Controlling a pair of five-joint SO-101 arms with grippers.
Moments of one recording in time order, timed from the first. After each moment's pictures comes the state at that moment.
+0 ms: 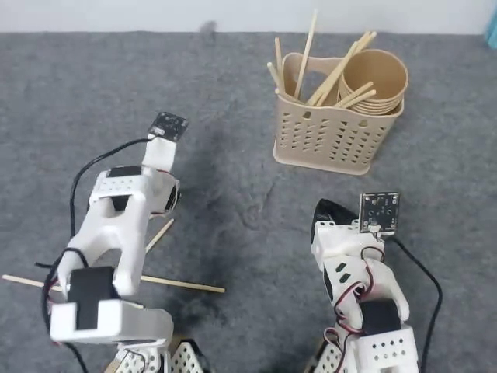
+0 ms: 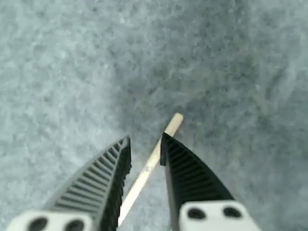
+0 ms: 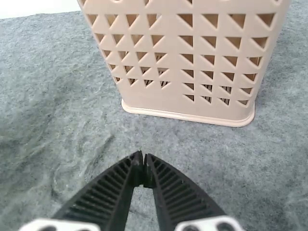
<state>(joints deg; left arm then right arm) -11.3 1.0 40.7 46.6 -19.8 -14.9 -101.7 95.4 44.6 -10.4</state>
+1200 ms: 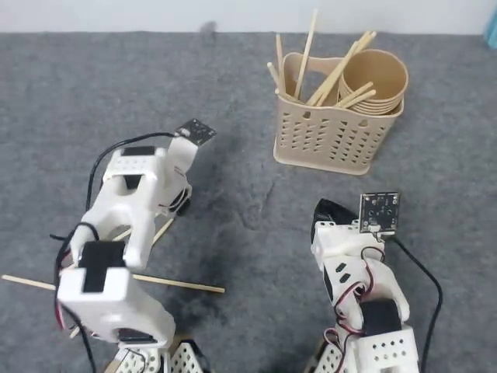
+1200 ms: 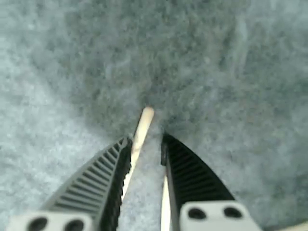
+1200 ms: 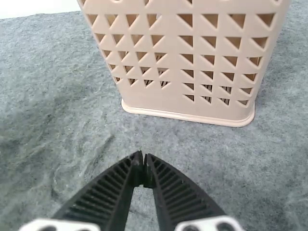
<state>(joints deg) -7.4 13.2 25.6 64.7 -30.9 -14.9 -101.7 95.4 44.6 -10.4</state>
